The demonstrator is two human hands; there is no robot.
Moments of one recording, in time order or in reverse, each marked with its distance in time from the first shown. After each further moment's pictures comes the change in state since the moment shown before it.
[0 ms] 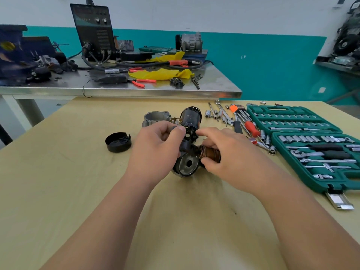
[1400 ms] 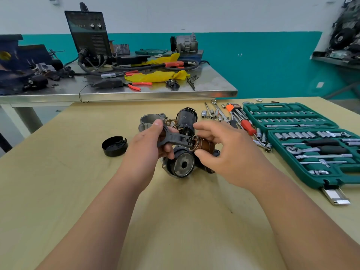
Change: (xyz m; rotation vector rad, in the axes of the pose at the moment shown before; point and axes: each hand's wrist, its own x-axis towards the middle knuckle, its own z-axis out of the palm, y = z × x) left_hand 0.012 -0.006 -0.003 -0.368 -0.139 -0.217; right_hand -0.001 0.004 -0.001 0.292 0.224 -0.065
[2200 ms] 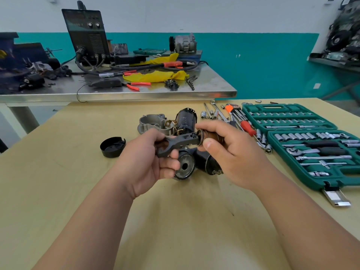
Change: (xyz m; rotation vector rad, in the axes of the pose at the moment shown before) left_hand -0.015 0.024 0.004 -0.203 -0.050 -0.331; right_hand -0.002 0.000 0.000 0.232 -0.011 0.048
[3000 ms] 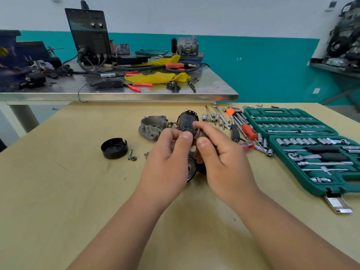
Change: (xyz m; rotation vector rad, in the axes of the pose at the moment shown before) left_hand -0.005 -0.029 0.018 0.439 0.149 0.559; right_hand -0.003 -0.010 0.034 0.079 0.256 -0.072
